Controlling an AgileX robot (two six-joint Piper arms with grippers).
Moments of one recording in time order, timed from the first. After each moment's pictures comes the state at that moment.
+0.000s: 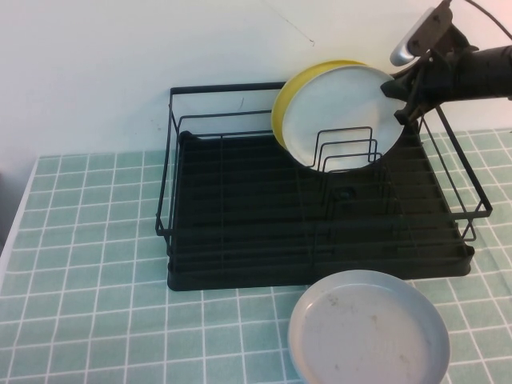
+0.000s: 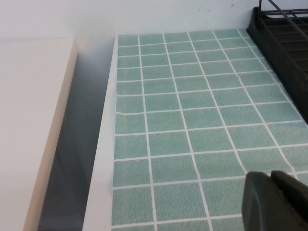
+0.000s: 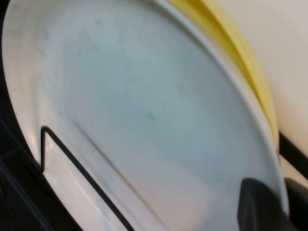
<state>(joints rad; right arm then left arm) 0.08 2.24 -1.87 0.99 0.57 -1.58 0.05 -0.01 0.02 -0.11 0.37 0.06</state>
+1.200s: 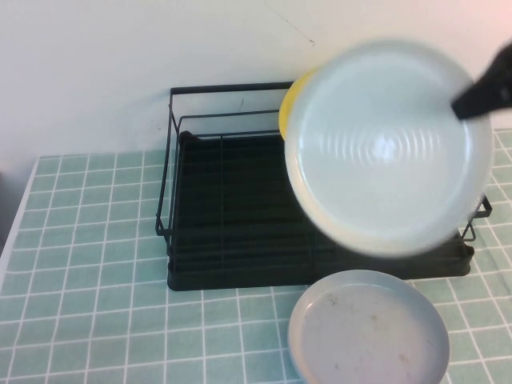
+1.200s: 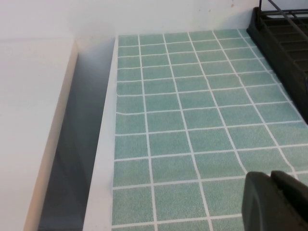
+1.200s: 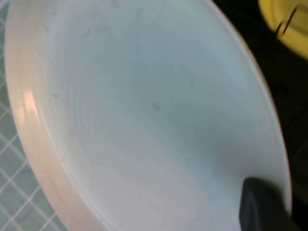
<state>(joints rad) 0.09 1.63 -1.69 0.58 1.28 -0.72 0.05 -0.01 0.02 -0.11 0.37 0.06</state>
